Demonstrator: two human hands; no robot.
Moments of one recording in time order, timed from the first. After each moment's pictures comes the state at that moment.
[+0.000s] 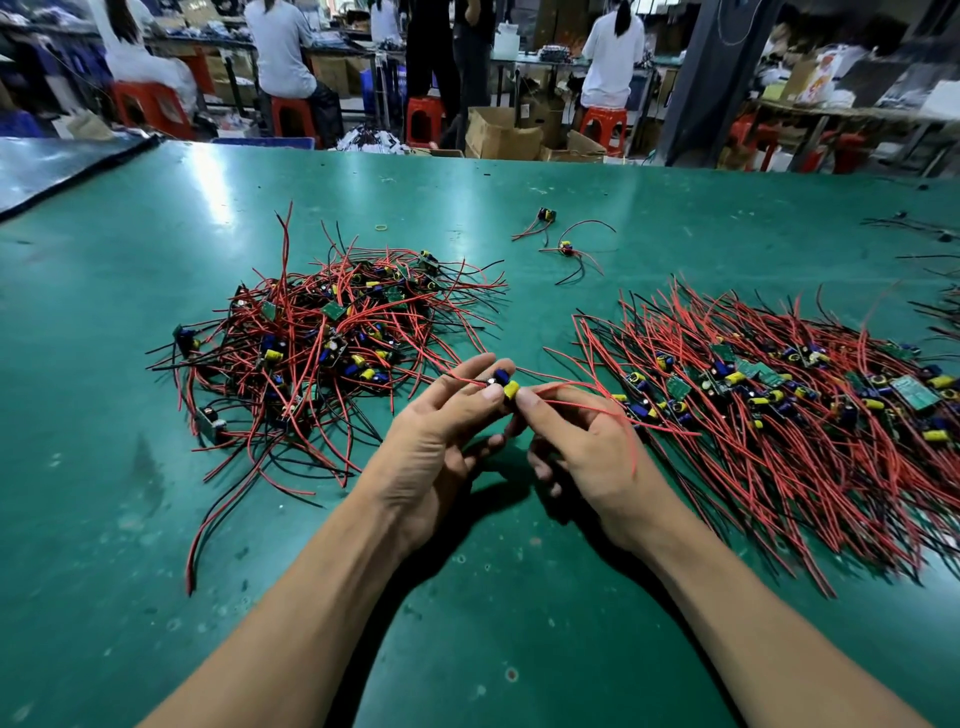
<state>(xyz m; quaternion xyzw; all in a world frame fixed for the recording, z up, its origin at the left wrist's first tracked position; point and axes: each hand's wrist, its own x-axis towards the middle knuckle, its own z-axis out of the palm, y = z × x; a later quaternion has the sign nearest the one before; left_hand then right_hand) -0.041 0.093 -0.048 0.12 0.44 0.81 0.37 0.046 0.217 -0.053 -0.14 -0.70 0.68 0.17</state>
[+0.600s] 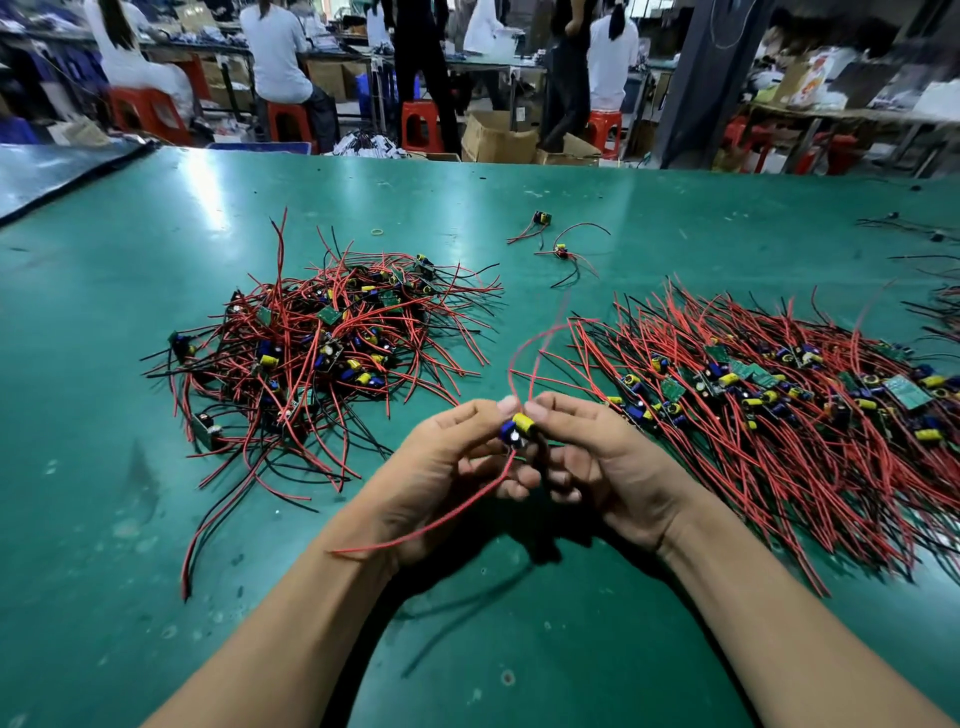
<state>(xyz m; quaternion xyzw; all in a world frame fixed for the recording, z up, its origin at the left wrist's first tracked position) -0.029 0.092 -0.039 0.16 0.46 0.75 0.46 0.055 0.231 -0.040 -0.12 -0.57 0.81 0.01</state>
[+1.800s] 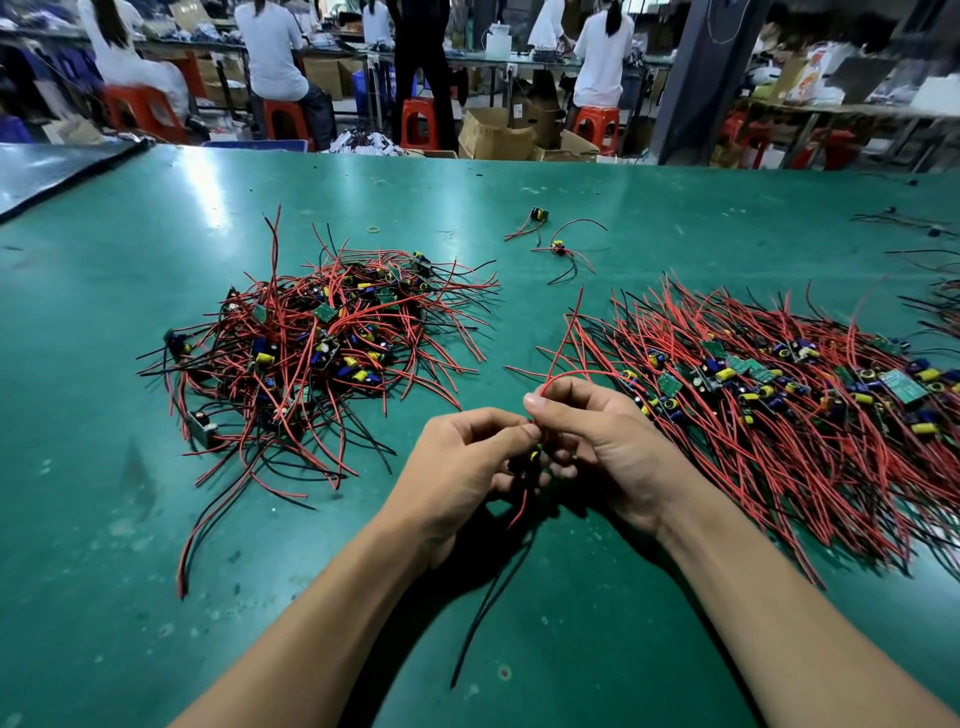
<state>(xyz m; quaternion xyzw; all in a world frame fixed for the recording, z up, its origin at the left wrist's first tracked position) -0.017 0.102 -0.047 0.19 0.57 0.73 0.34 0.049 0.238 -0.047 -0.16 -0.57 0.80 0.09</state>
